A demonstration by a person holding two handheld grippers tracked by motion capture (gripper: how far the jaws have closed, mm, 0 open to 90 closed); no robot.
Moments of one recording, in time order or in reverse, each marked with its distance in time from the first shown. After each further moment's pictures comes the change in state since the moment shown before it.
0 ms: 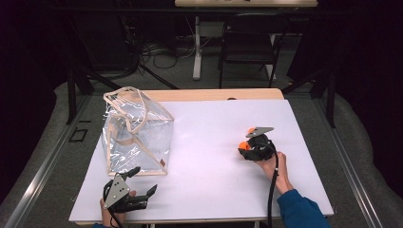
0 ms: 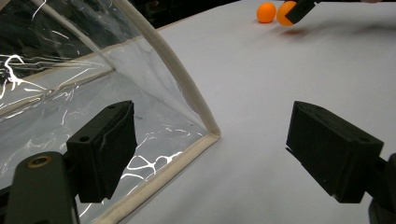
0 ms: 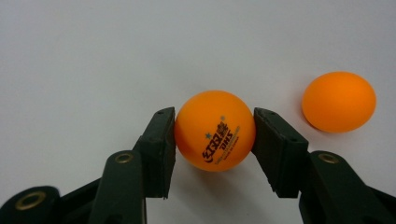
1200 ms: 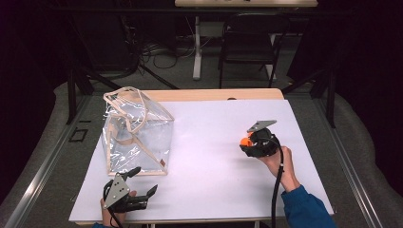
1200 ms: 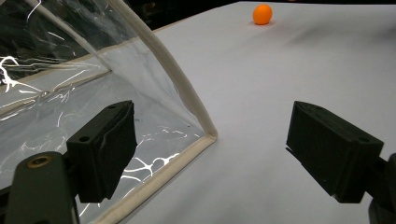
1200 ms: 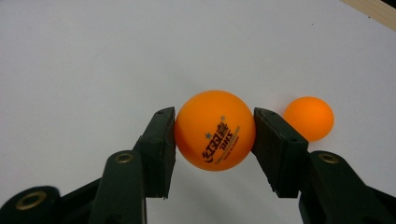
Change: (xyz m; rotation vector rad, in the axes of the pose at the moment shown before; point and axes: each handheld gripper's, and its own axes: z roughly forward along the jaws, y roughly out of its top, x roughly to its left) left arm 0.000 0.000 0.000 -0.007 -0.013 -0.004; right arm 0.007 0.028 -0.039 0.024 0.007 -0.042
